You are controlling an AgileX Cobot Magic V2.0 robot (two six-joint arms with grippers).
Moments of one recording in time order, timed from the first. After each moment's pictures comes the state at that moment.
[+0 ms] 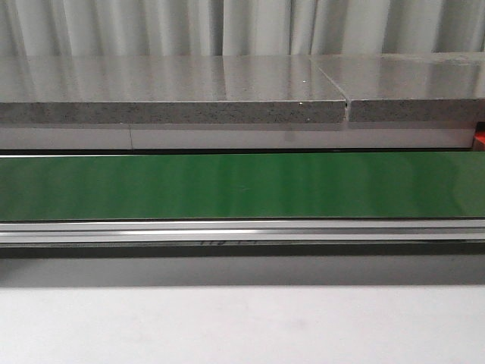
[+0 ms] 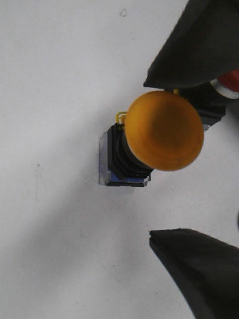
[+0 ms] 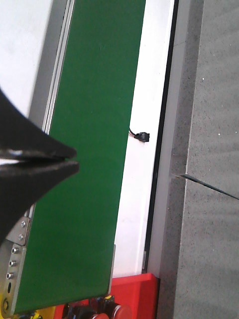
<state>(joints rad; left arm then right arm) 0.49 2.14 -1.78 -0.19 1.12 -0.24 0.19 0.37 -0.53 0.01 0.53 0.03</state>
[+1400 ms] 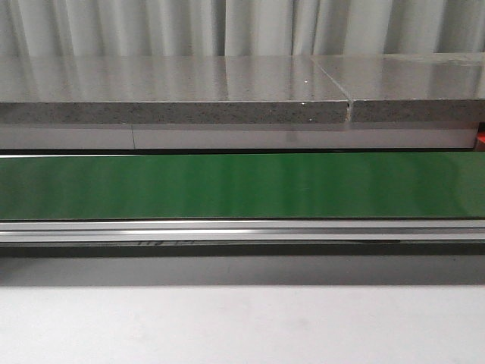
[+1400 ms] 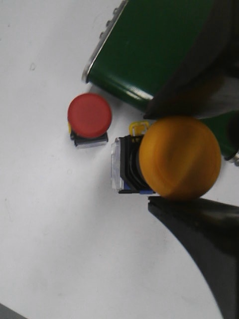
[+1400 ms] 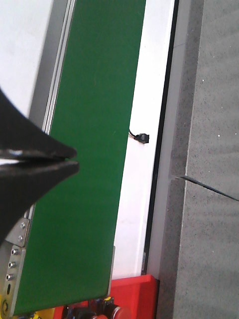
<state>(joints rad) 0.40 1.72 -1.50 -0.08 1.10 -0.04 0.19 0.37 -0.53 0.01 0.53 0.03</state>
